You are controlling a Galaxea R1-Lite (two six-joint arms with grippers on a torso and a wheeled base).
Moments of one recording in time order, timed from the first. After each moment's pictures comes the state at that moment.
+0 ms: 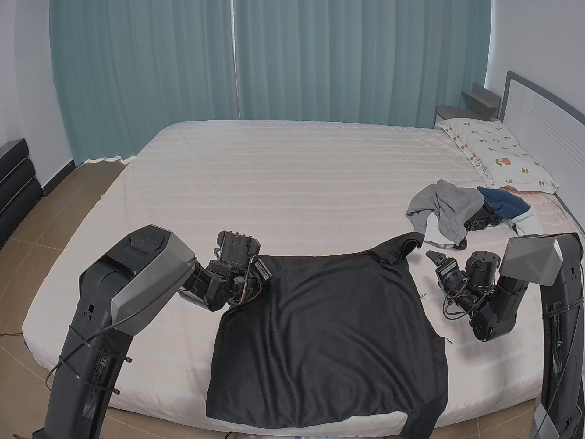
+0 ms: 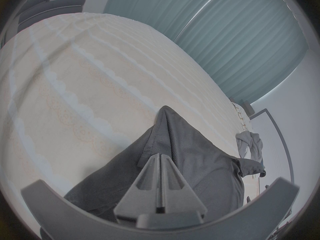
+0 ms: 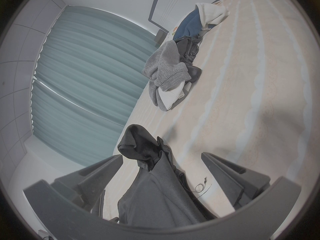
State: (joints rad) left arm -0.38 2.65 -1.57 -0.39 0.09 -0.89; right arm 0.06 2.54 -0.82 -1.44 0.03 1.06
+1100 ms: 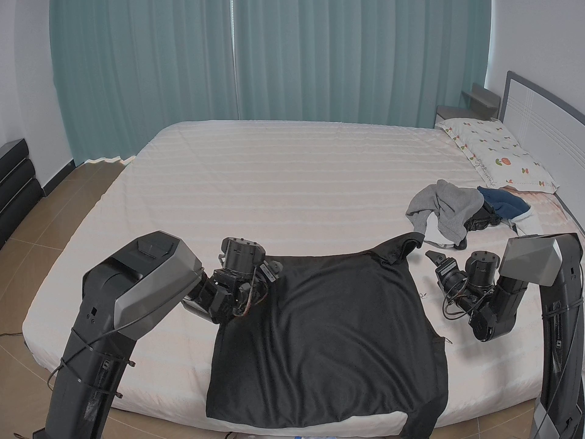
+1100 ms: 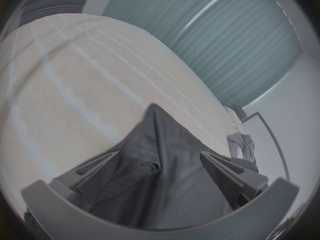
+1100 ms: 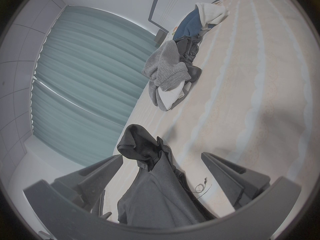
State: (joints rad) left arm -0.42 2.64 -1.48 -0.57 0.12 -0.92; right arm 0.06 2.55 -0.83 -1.44 0.02 1.06
